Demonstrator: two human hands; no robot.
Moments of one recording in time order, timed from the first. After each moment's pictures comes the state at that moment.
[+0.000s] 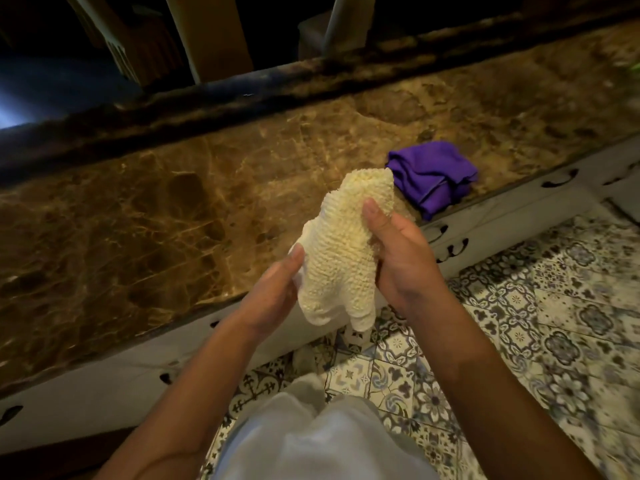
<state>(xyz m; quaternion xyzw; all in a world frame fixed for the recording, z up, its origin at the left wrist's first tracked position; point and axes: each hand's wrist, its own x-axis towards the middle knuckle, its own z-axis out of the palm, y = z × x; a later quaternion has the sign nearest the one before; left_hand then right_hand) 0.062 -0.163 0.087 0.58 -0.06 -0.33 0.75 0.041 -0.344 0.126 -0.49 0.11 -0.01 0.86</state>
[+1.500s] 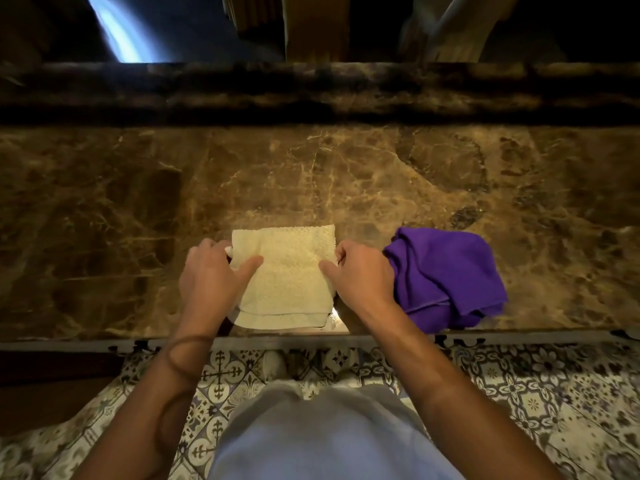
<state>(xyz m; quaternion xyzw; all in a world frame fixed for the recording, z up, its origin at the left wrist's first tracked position) 0.199 -0.224 0.020 0.96 0.23 0.01 0.16 0.239 -0.448 0.037 -0.96 -0.01 0.10 0.26</state>
